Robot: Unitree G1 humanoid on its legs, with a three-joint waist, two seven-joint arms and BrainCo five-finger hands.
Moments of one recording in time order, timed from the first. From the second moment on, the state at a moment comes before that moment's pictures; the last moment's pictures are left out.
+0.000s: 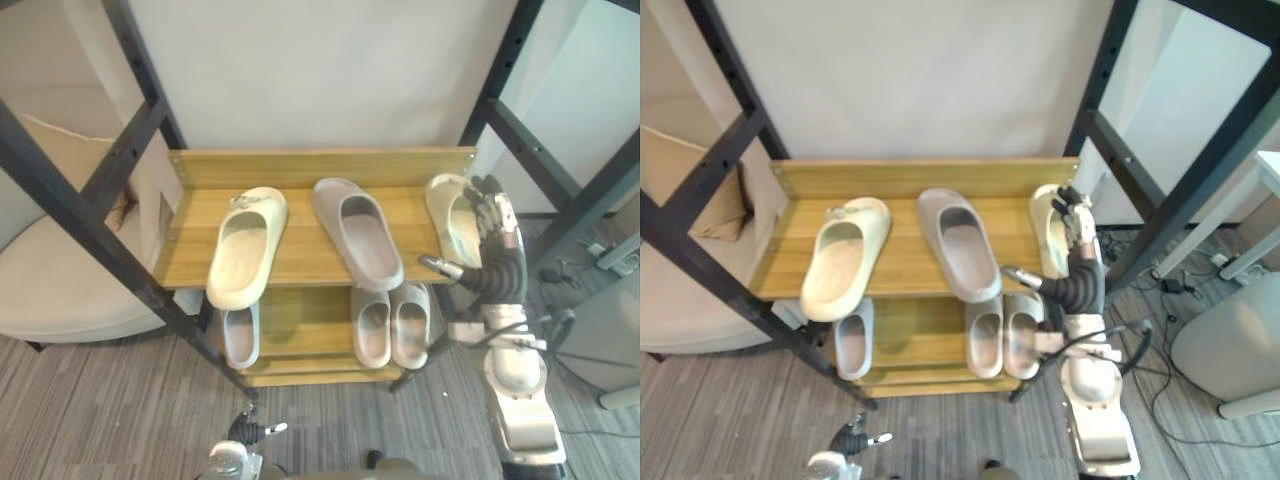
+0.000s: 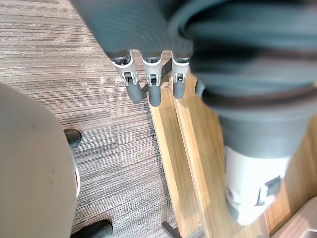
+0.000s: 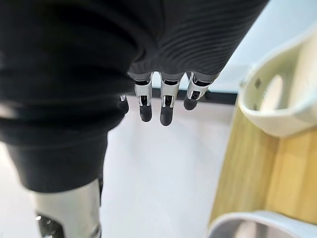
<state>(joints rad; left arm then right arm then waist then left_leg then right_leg) 0.05 0.13 -0.17 1.04 0.00 -0.12 0.06 0.01 -0.25 0.00 -0.32 -0.02 -0.19 -0.15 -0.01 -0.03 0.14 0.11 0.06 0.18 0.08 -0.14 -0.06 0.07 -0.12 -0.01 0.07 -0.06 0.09</state>
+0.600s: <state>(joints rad) 0.04 0.13 -0.17 1.03 0.00 -0.12 0.04 -0.22 -0.33 0.00 0.04 0.02 -0.14 -0.13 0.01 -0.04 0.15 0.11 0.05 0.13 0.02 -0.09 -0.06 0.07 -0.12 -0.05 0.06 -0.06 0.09</state>
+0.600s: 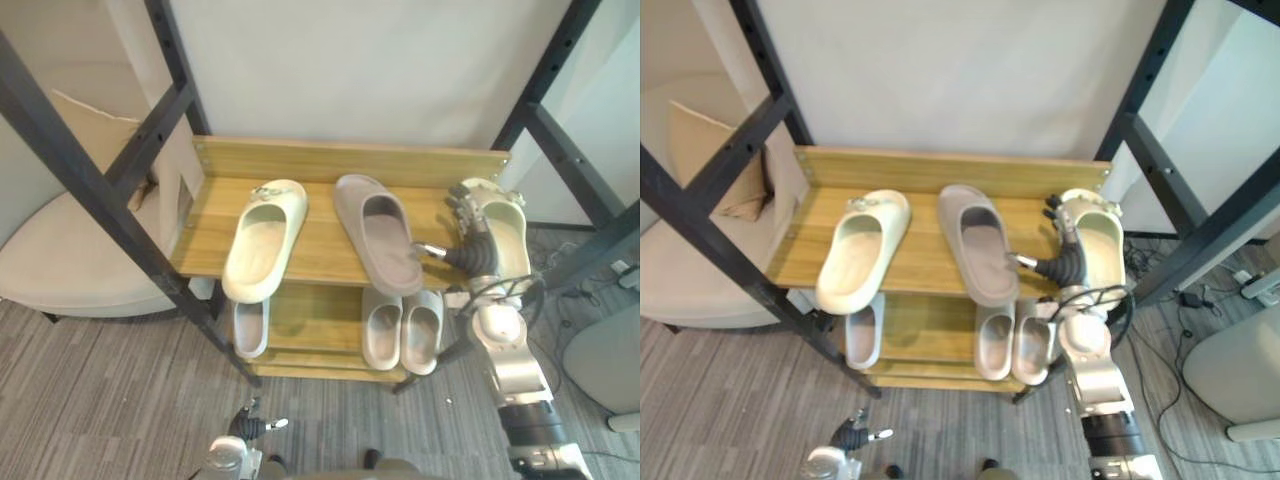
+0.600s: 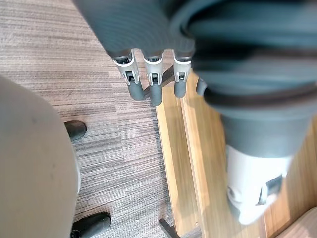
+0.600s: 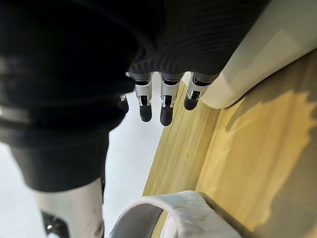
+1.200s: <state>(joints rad) 0.04 0.14 -0.14 1.03 -0.01 -0.13 0.04 -0.36 -0.40 0.02 0.18 0.06 -0.12 -0.12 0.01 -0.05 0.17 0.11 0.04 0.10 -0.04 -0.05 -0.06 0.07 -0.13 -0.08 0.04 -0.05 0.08</state>
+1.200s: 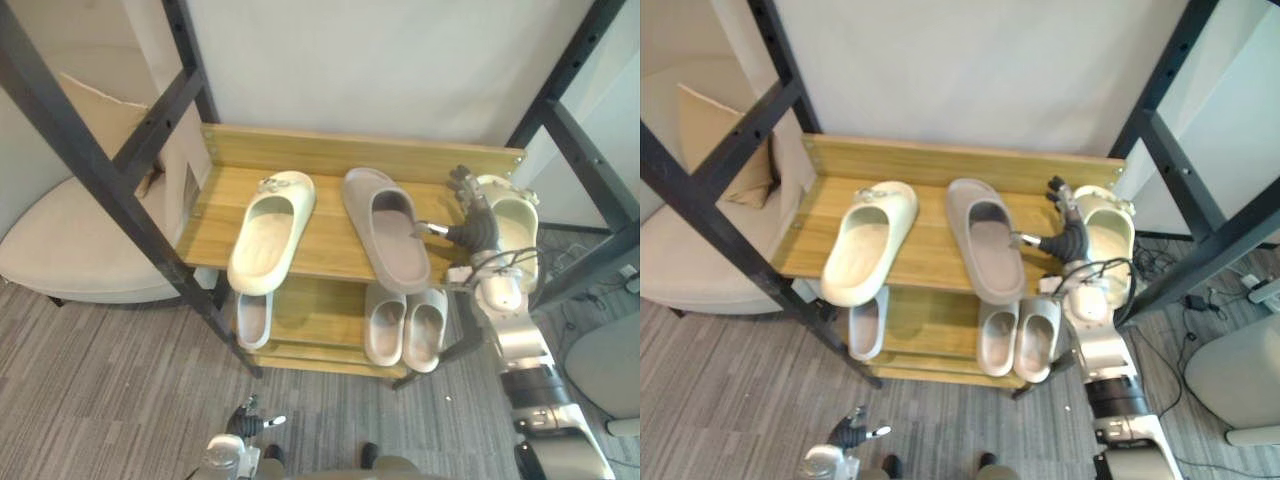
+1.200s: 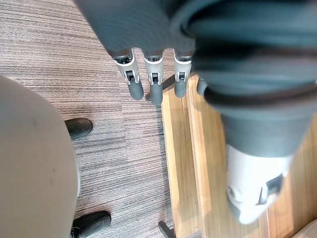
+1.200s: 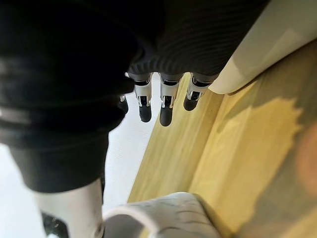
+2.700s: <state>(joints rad) 0.04 0.14 -0.14 1.00 -0.09 -0.13 0.03 -0.91 -0.49 0.27 0.62 -0.08 -0.04 -0.02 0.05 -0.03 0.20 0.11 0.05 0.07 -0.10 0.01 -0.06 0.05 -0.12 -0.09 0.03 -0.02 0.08</state>
